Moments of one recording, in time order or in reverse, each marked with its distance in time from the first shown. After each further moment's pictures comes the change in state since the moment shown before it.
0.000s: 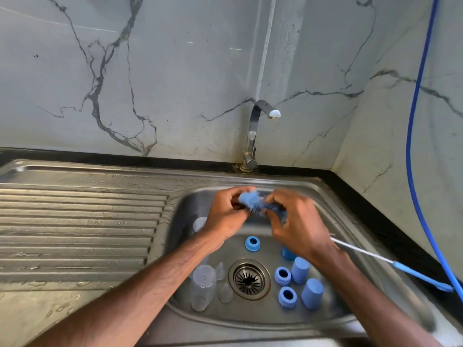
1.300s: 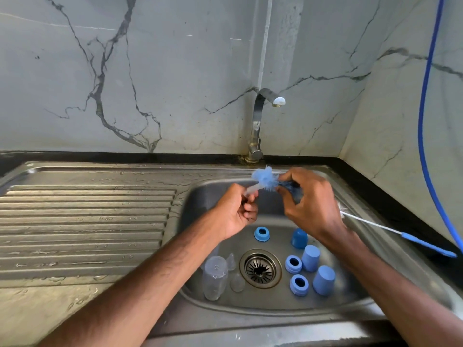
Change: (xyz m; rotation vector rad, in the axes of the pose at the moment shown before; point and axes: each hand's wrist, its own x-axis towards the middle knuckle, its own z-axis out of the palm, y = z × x) left_hand 0.003 0.017 -0.003 -0.511 -0.031 -0.669; right_hand 0.005 0.001 -0.004 0.021 0.154 -0.042
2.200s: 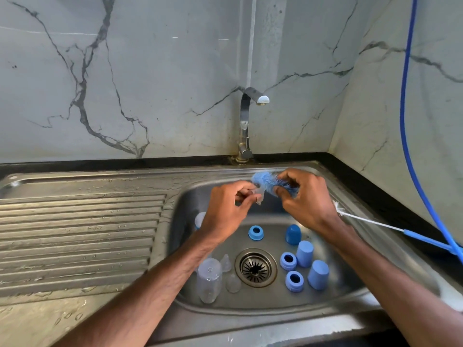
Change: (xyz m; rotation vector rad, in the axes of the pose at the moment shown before) left_hand 0.010 -0.018 -0.013 0.958 0.056 1.041; right_hand 0.000 0.013 -0.006 0.030 -0.105 0.298
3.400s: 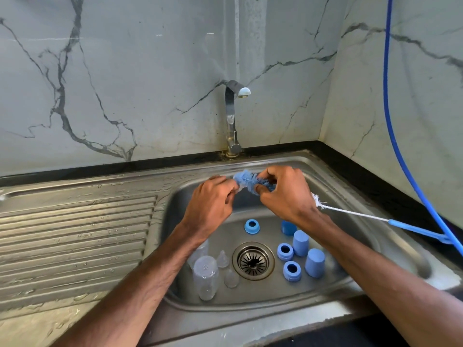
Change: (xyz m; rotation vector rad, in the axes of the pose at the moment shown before) left_hand 0.004 0.002 -0.021 0.534 -0.140 0.230; right_hand 0.000 -0.002 0.027 0.048 -0.004 0.114
